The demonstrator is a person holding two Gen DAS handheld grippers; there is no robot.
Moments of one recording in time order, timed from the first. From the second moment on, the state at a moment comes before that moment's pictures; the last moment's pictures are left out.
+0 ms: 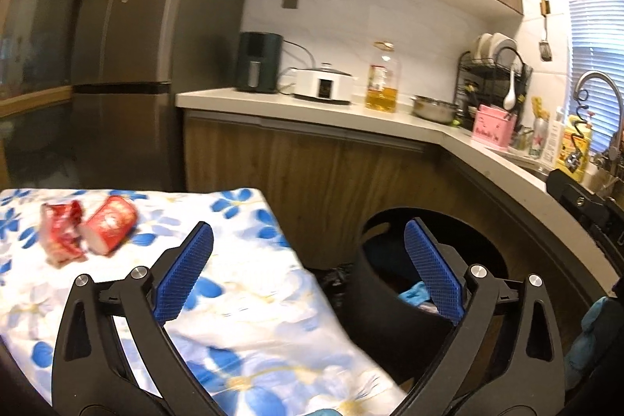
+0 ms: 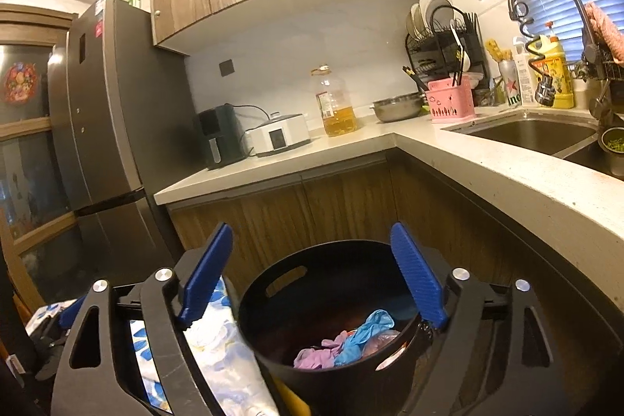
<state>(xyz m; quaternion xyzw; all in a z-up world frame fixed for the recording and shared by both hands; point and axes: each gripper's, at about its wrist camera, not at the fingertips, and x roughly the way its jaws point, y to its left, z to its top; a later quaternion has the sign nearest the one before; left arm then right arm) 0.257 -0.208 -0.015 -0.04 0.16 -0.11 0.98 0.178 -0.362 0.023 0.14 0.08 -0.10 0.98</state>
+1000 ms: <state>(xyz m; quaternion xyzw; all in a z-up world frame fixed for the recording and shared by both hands) 0.209 -0.033 -0.030 -0.07 0.15 0.06 0.98 0.182 -0.224 0.016 0.14 0.09 0.01 0.99</state>
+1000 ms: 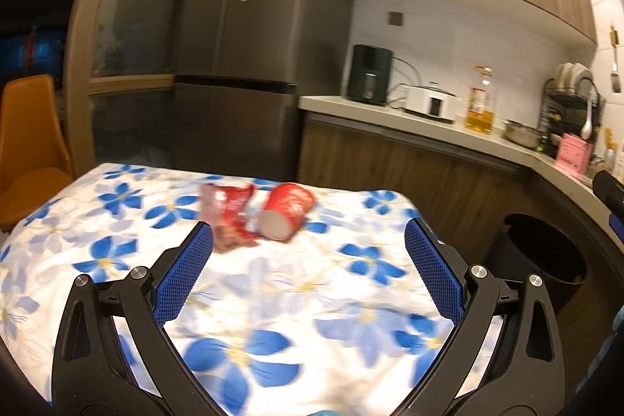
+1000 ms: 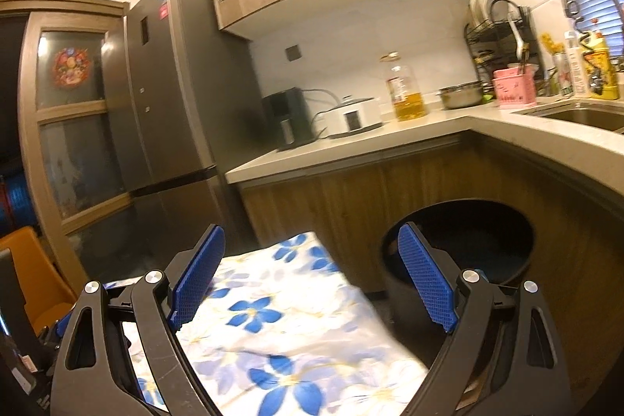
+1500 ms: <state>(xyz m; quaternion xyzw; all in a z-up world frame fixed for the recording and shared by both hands) 0.265 0.054 -0.052 -0.09 0.16 0.13 0.98 0.240 -0.137 0.001 0.12 0.11 0.07 0.98</state>
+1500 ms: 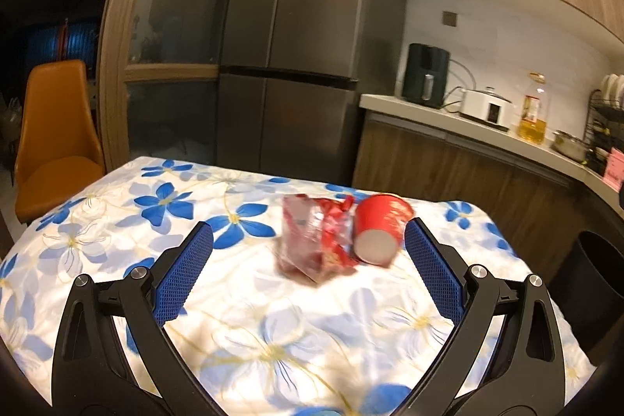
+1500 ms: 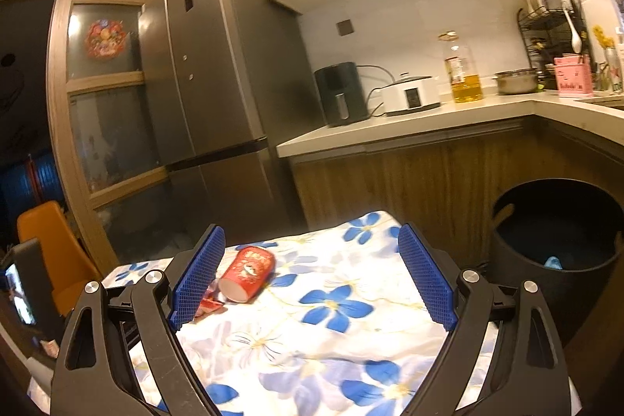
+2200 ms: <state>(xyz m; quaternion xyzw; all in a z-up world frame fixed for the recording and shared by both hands) 0.376 0.092 -0.103 -0.12 0.29 0.11 0.94 0.327 -0.068 -0.030 0.11 0.15 0.10 0.98</state>
